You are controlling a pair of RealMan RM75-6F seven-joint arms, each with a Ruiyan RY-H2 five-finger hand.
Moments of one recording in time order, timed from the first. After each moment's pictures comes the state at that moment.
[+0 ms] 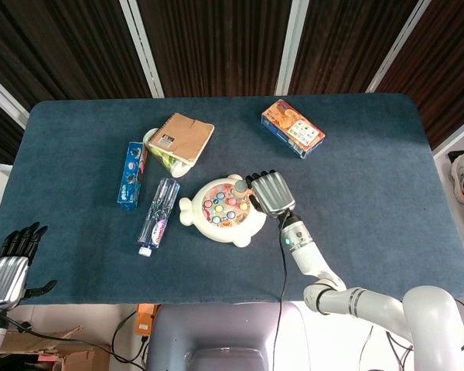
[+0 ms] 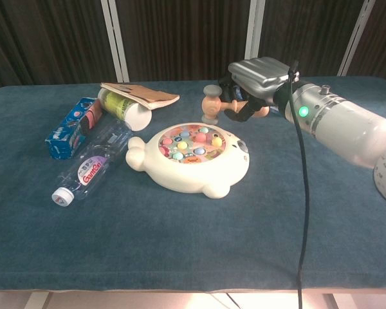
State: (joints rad) left arm -0.15 -1.08 -0.03 -1.65 1.42 1.36 0.06; right arm 0.88 -1.76 0.30 -1.16 -1.16 1.01 -0.47
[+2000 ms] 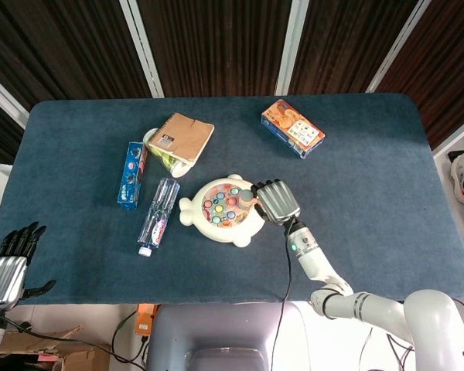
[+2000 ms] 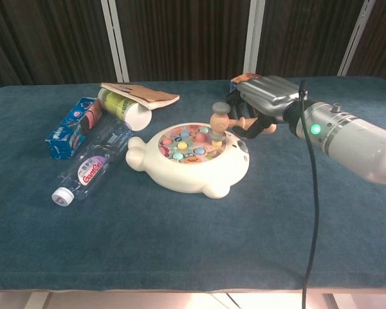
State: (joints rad) left arm -0.15 -1.07 -0.03 -1.65 1.43 1.36 0.04; right arm 0.85 -1.76 0.23 -1.11 -1.20 1.00 -0.38
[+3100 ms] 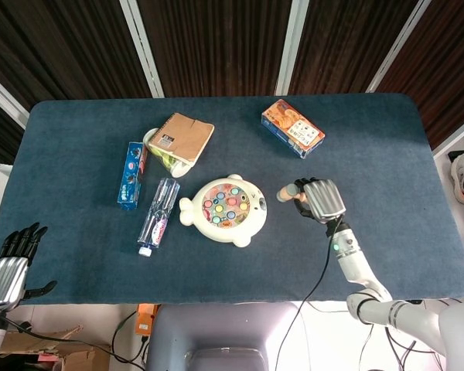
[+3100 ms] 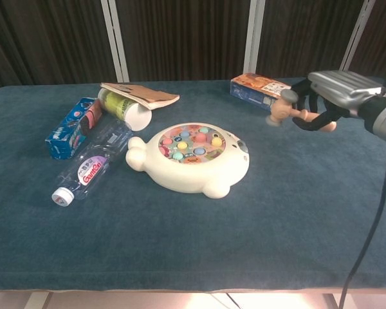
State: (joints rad) left arm -0.15 -1.08 -0.03 -1.66 1.43 1.36 0.05; right arm 0.69 -1.63 0.18 -1.07 -1.27 1.08 -0.12
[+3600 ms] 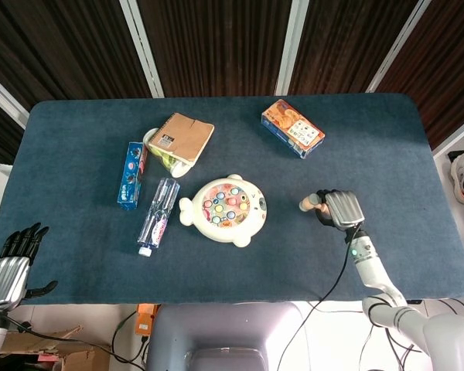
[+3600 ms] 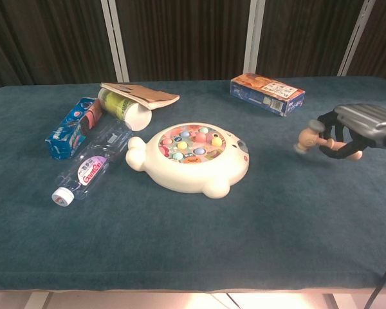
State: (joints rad) left arm -0.15 -1.08 -0.03 -1.66 1.42 1.35 0.05; right arm 0.63 -1.76 0.10 -0.71 -1.35 1.03 0.15
